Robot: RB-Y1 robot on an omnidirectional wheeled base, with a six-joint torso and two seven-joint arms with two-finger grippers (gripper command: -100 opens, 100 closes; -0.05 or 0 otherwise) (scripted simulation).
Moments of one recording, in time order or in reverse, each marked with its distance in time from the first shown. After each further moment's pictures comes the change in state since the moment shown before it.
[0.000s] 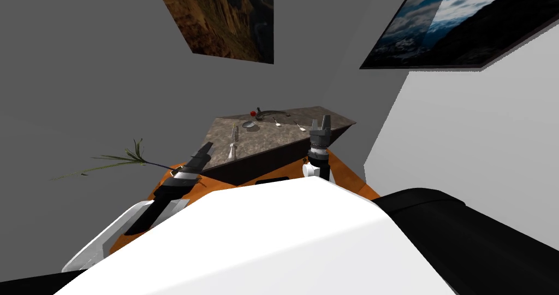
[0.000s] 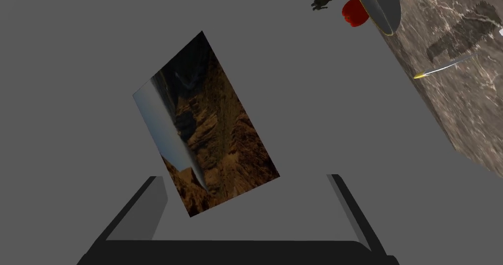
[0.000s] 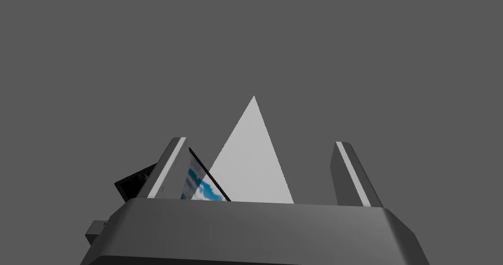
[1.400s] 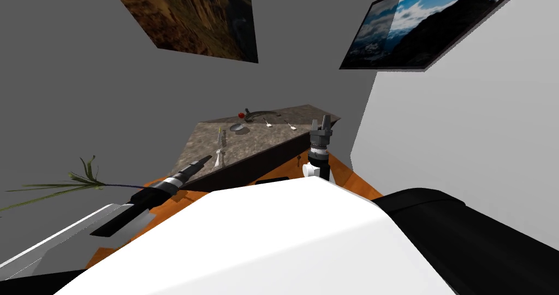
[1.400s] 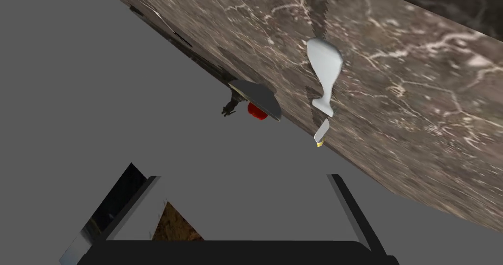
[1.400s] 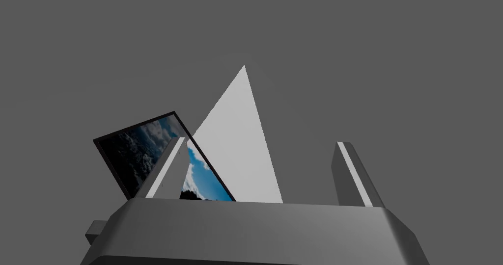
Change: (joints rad) left arm 0.076 0.402 -0.049 0.200 -0.028 0.168 0.051; right arm 0.000 0.000 0.000 0.000 0.000 0.000 0.000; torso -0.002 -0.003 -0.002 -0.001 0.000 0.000
